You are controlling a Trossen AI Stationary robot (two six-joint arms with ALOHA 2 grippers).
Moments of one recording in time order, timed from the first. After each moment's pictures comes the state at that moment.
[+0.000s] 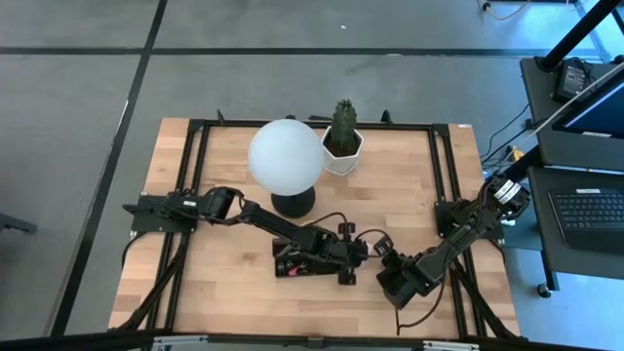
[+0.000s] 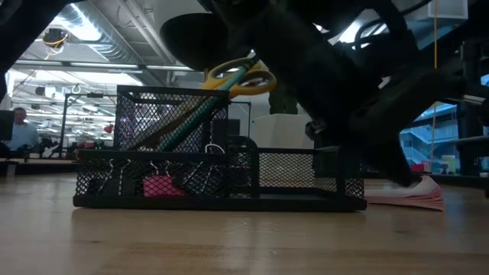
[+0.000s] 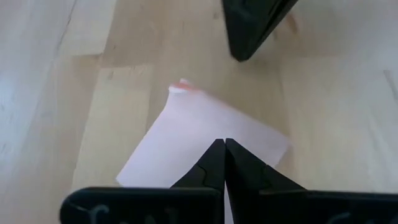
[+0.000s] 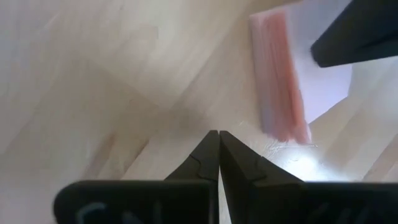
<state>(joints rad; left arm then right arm) -0.26 2.38 1.79 -0.21 -0.28 -0.14 0.78 1.72 0.89 -0.71 0.43 0.06</state>
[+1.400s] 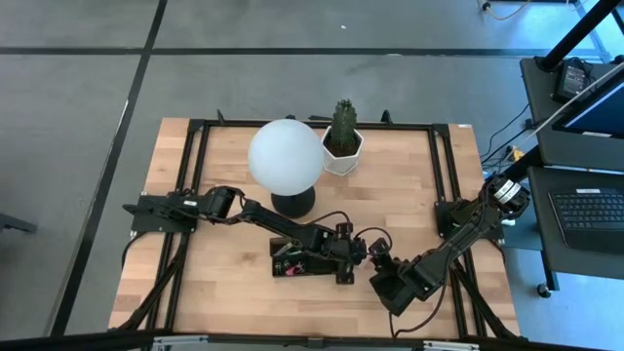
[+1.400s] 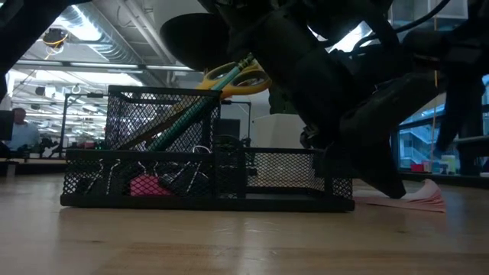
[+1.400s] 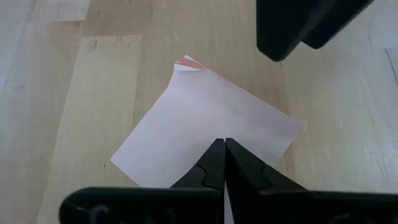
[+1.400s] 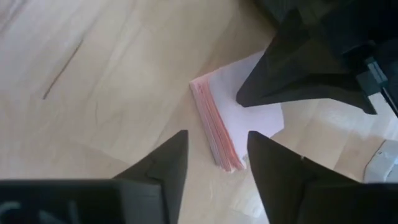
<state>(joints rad) -0.25 2.40 1.79 -0.30 -0.19 -0.20 0.78 1.72 1.01 -0.71 0.52 0.09</state>
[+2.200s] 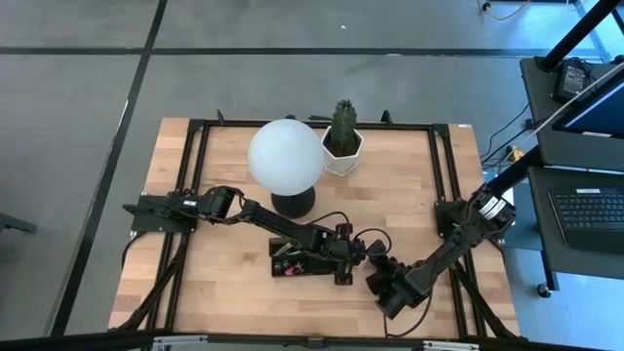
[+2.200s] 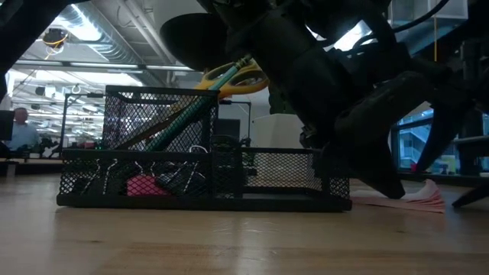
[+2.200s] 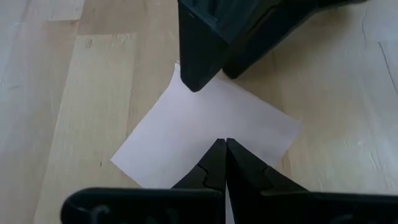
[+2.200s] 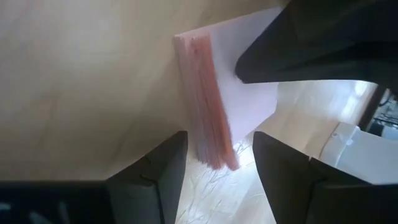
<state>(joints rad) -0.25 2.40 1.79 -0.29 -0.18 -0.18 0.77 1.92 1.01 -0.71 0.71 0.07</state>
